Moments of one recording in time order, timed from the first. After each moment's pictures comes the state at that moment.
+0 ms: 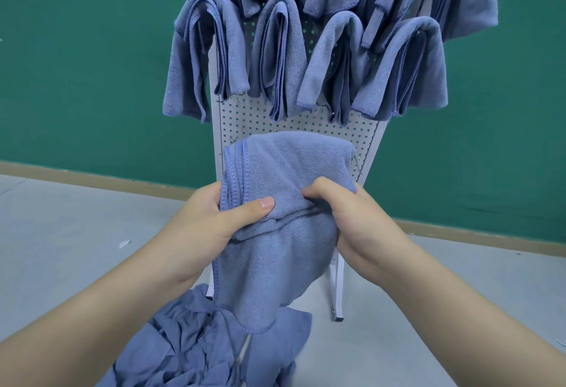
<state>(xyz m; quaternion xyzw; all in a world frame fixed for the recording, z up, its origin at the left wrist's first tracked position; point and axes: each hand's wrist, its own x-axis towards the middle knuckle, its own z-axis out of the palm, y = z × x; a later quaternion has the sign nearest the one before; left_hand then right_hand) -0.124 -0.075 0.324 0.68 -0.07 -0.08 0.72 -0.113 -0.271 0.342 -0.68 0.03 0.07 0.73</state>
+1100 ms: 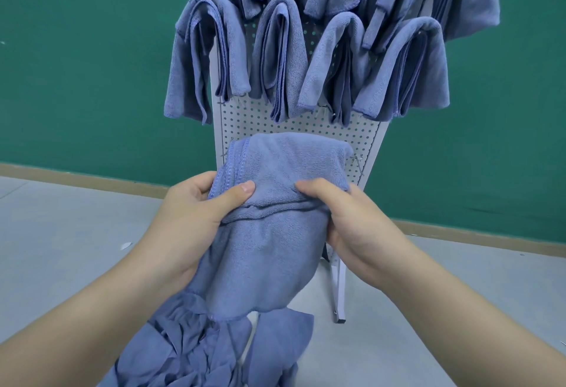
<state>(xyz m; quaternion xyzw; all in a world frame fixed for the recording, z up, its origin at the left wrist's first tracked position) -0.118 -0.074 0.323 0.61 0.00 0.02 0.79 -0.114 -0.265 0.342 -0.67 0.00 0.08 0.74</state>
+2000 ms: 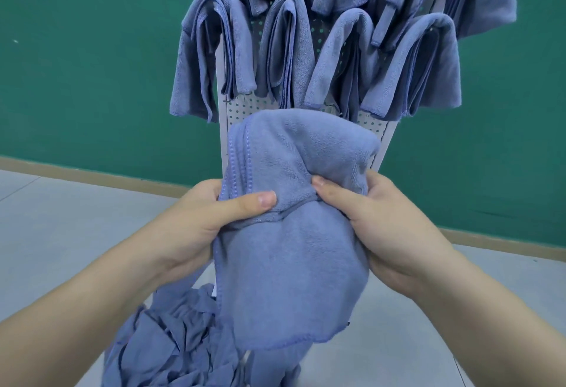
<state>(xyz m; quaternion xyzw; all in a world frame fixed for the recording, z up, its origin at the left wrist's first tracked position) -0.120 -0.067 0.334 0.61 -0.08 -0.15 0.78 -0.129 -0.277 0.359 -0.68 -0.03 0.05 0.74</state>
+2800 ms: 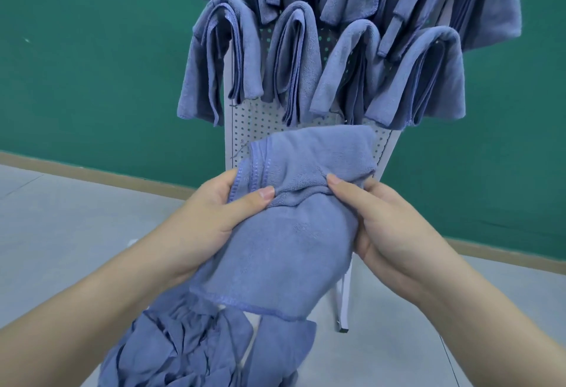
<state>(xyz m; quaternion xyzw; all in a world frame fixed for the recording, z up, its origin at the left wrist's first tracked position) -0.122 -0.073 0.337 0.64 -0.10 -0.07 0.76 -0.126 -0.280 0.362 -0.63 -0.02 0.09 0.77</state>
